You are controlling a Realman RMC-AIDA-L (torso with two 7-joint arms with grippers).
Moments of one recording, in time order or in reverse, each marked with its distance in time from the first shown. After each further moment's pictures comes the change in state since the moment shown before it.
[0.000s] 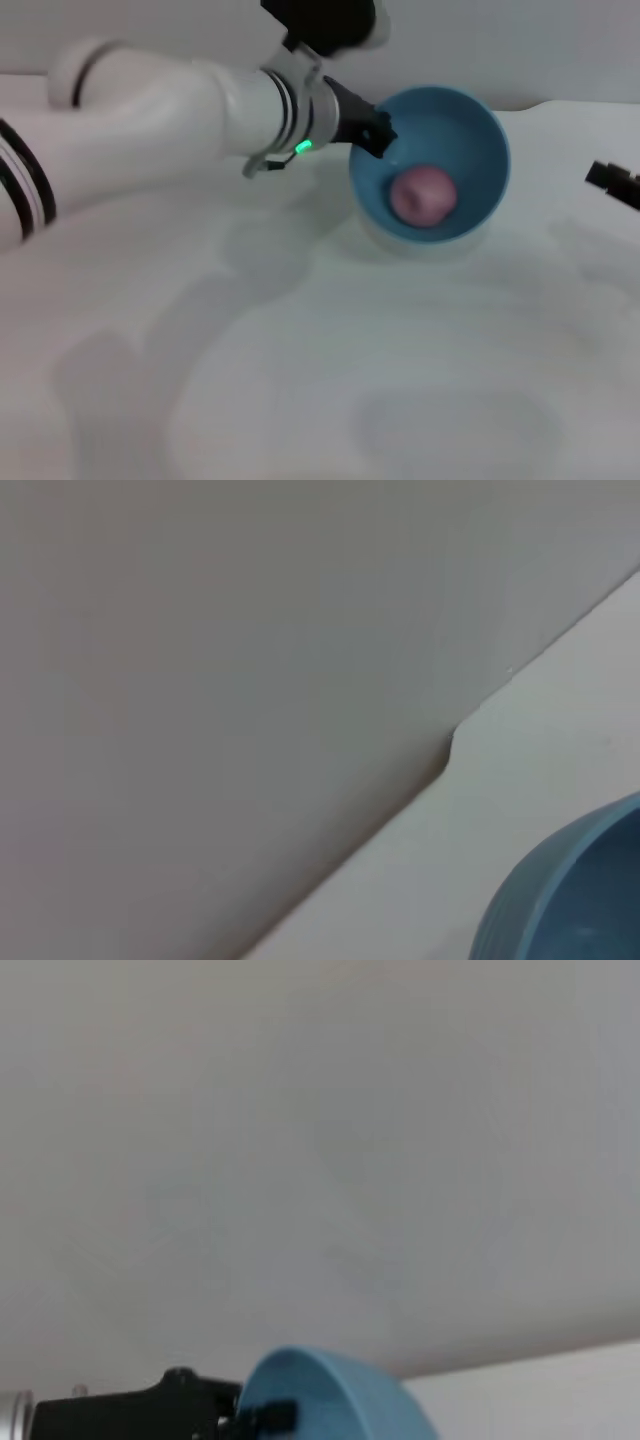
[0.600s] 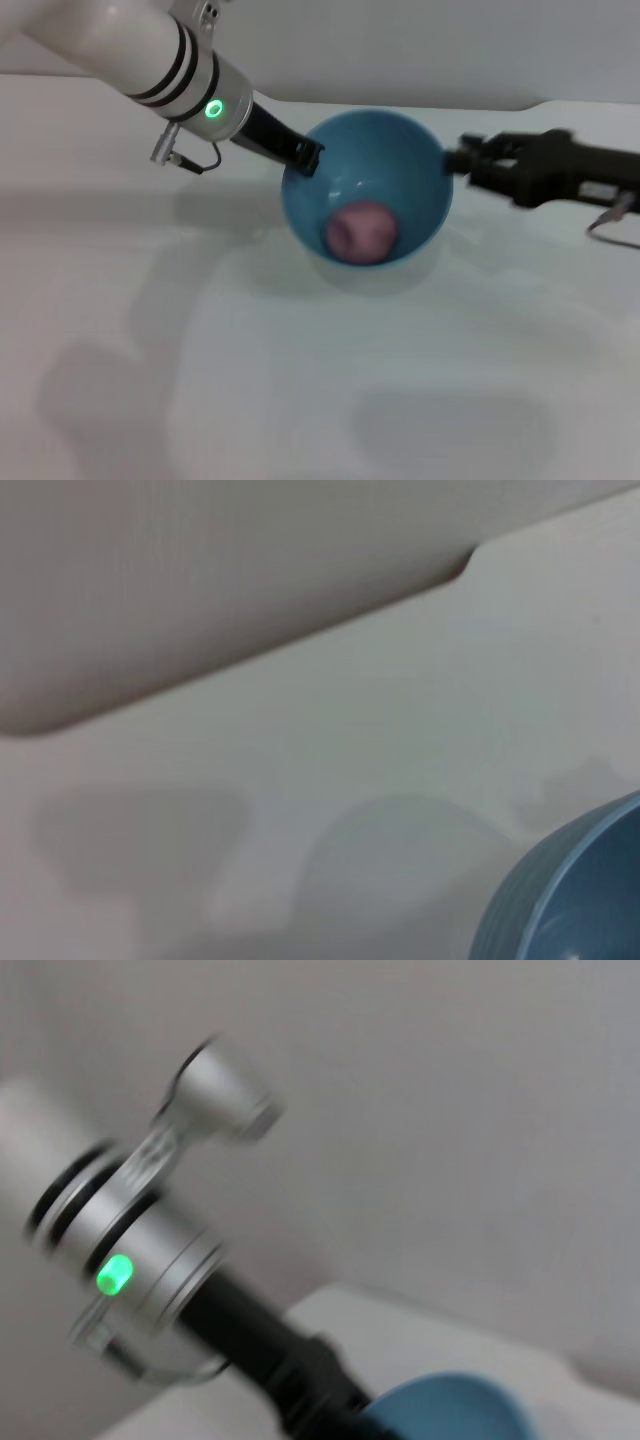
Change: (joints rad) left arm -0.019 0.013 -0.520 0.155 0.031 0.770 -0.035; right arm 0.099 -0.008 -0.314 0.247 -0.041 -0.003 0.004
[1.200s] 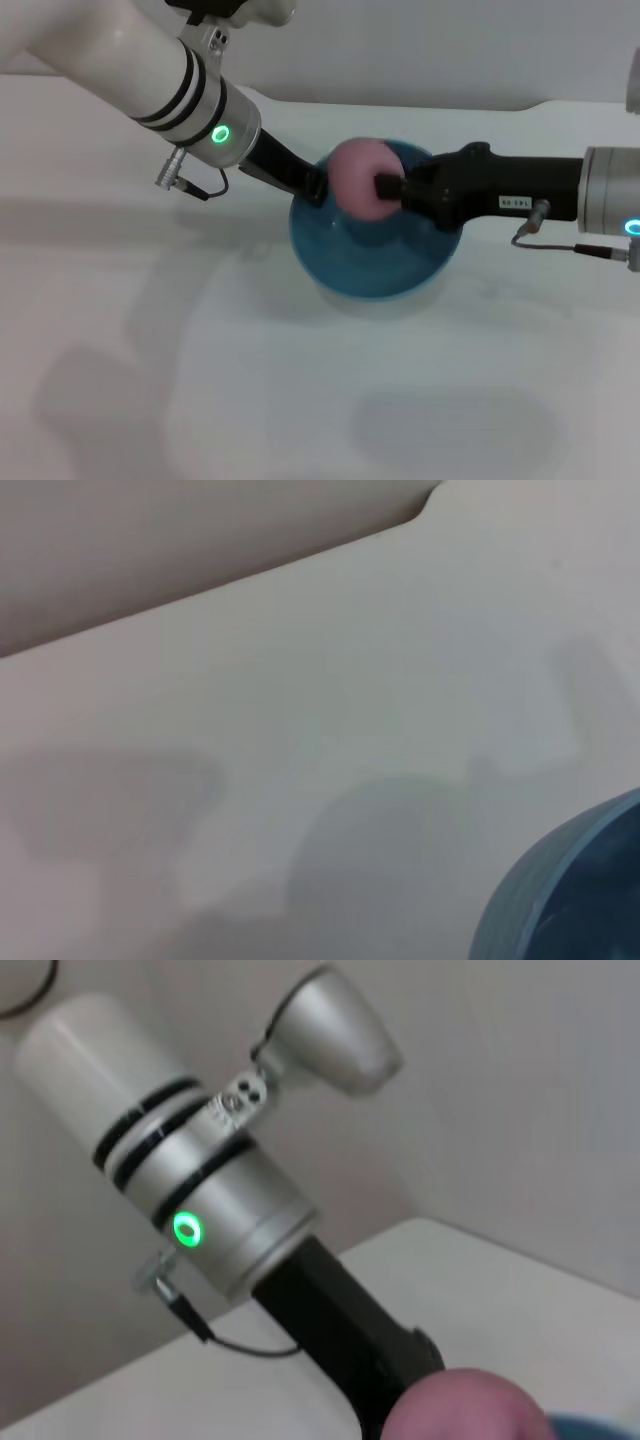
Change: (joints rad) left arm 0.021 -0.004 0.038 0.001 -0.045 0.043 -0.004; right arm 0.130 0.002 -0.149 -0.083 -0.025 -0.051 -0.012
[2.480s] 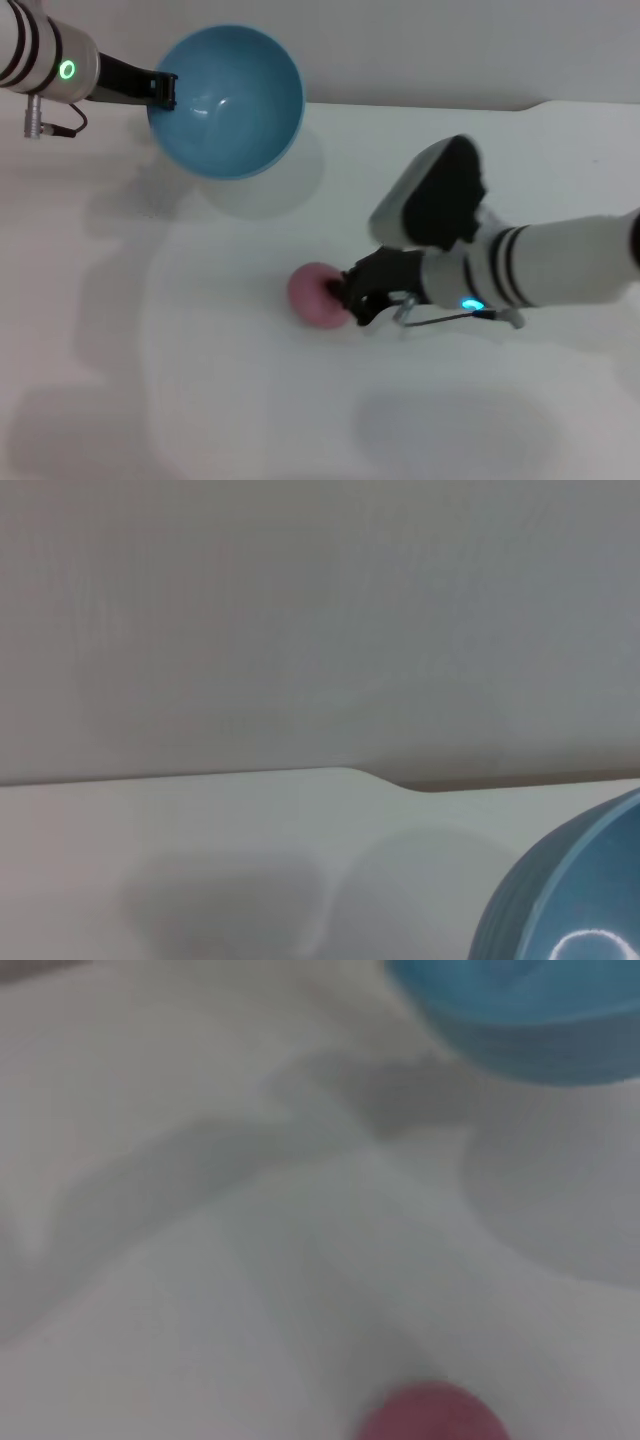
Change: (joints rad) left arm 0.097 0.009 -0.372 0.047 0.232 -0.148 -0.007; right arm 0.195 0.000 -0.755 -0.146 -0.173 -0.655 0.415
